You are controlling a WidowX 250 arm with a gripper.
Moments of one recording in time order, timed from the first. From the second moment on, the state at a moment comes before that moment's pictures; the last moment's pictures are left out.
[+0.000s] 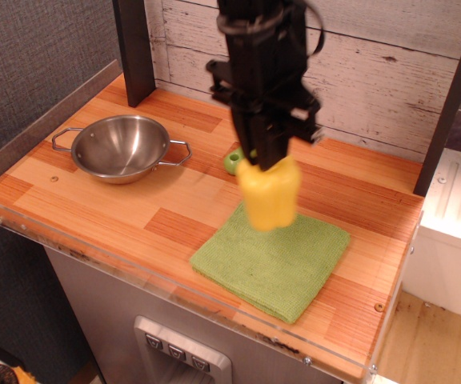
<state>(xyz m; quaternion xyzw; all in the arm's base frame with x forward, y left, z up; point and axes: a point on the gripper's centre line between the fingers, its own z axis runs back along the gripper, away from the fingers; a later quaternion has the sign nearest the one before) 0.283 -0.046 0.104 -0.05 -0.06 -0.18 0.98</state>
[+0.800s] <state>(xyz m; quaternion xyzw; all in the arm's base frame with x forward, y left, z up) 0.282 -0.040 0.081 -0.02 -0.02 -0.18 0.98</state>
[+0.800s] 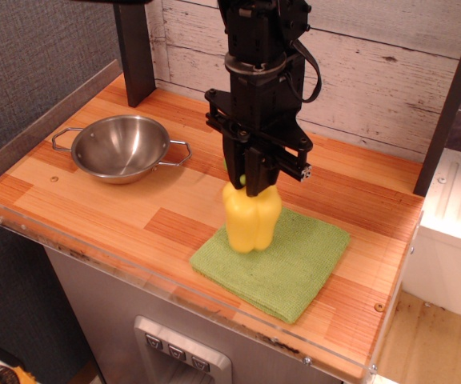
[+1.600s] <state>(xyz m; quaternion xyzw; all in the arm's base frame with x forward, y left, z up) 0.285 0.026 0.163 0.00 -0.12 -0.07 0.99</state>
